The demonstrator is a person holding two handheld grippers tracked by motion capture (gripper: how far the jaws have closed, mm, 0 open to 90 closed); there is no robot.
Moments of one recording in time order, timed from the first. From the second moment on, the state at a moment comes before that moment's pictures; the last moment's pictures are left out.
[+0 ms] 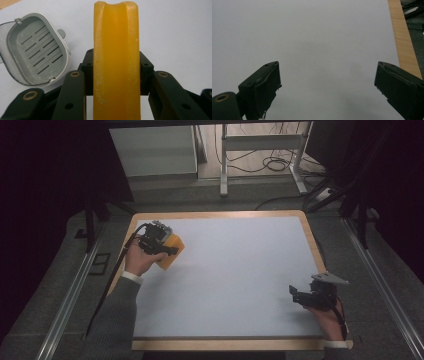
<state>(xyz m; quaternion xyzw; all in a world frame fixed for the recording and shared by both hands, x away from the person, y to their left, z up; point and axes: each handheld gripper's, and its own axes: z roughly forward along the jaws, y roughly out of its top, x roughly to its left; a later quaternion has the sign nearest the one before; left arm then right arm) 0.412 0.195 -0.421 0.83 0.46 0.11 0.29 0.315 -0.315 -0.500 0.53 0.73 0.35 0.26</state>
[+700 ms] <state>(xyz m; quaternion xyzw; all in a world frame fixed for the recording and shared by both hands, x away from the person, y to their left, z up) 0.435 0.202 -0.417 0.83 0.47 0.10 0.29 0.315 -0.316 -0.501 0.53 0.73 0.35 0.26</state>
